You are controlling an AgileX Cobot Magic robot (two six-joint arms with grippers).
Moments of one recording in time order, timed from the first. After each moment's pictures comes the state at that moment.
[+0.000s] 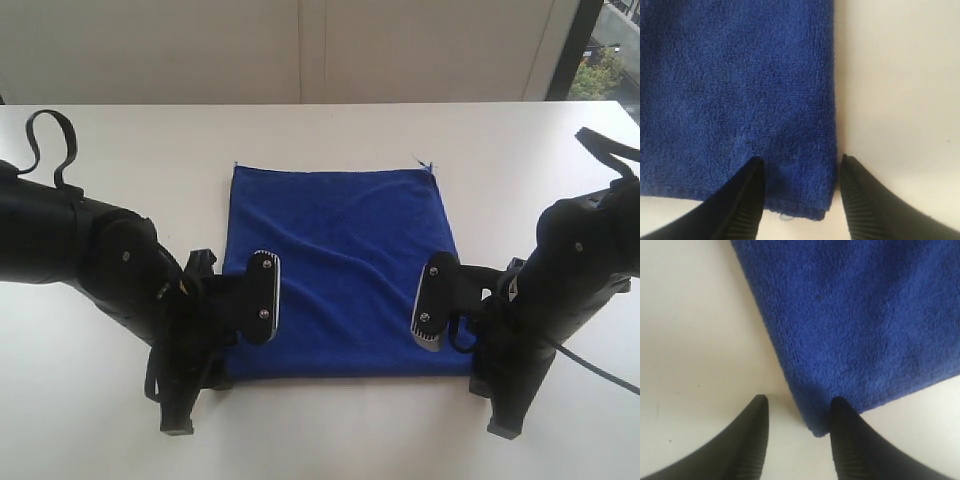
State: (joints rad) left arm -0.71 1.72 -0.82 -0.22 0.41 1.11; right arm 0.42 1.64 -0.71 0.05 0.53 -0.88
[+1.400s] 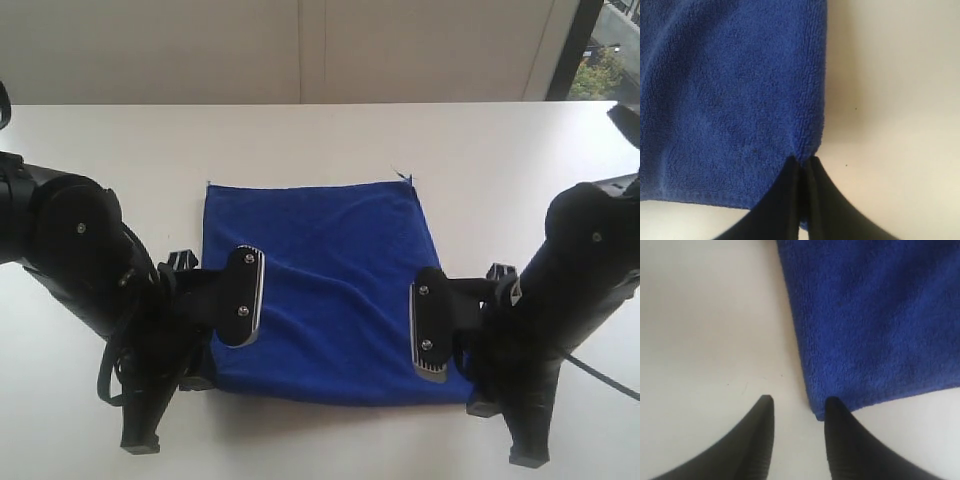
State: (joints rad) left arm -0.71 1.57 -0.81 -0.26 0.62 1.12; right arm 0.48 1.54 -0.71 0.15 0.69 -1.09
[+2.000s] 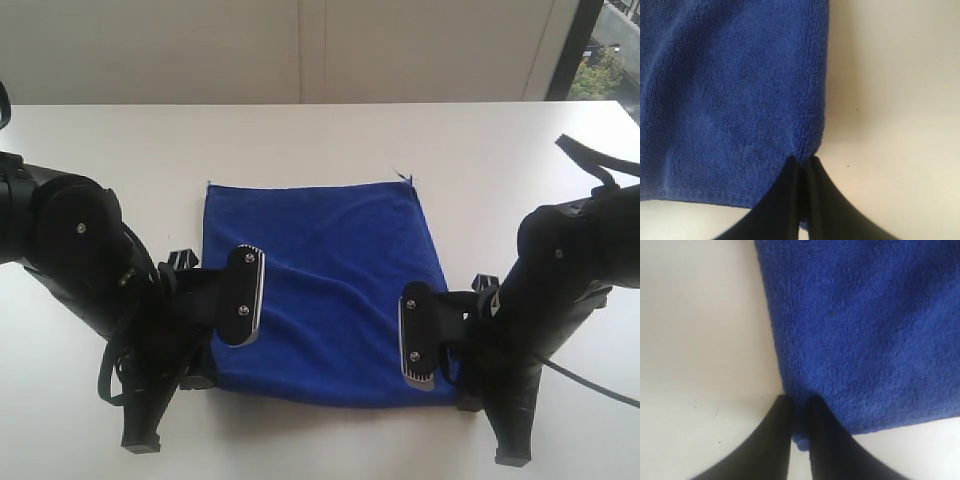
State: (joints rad) left arm -0.71 1.57 -0.81 -0.26 0.62 1.12; right arm 0.48 1.65 -0.71 0.14 0.59 -1.11
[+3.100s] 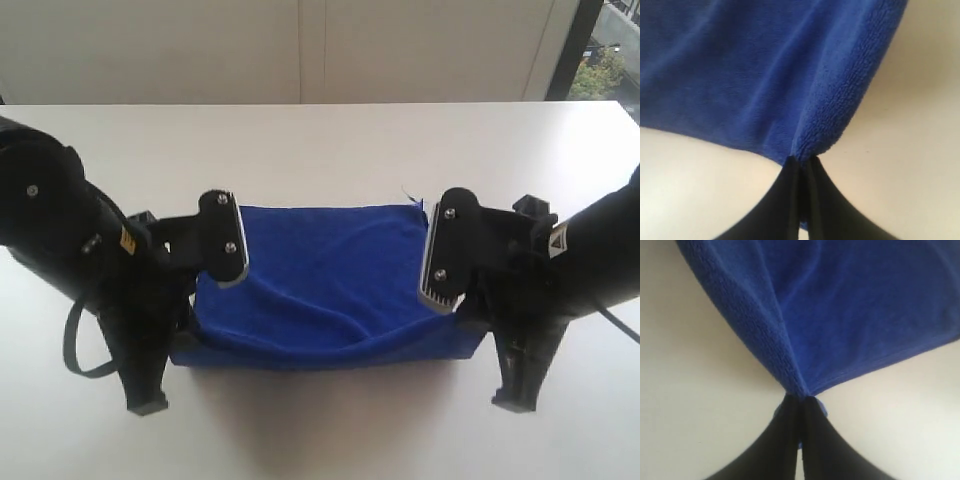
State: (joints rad) left arm -0.71 1.45 -0.87 -0.09 0.71 0.73; right arm 0.48 1.30 -0.73 0.14 0.61 -0.93
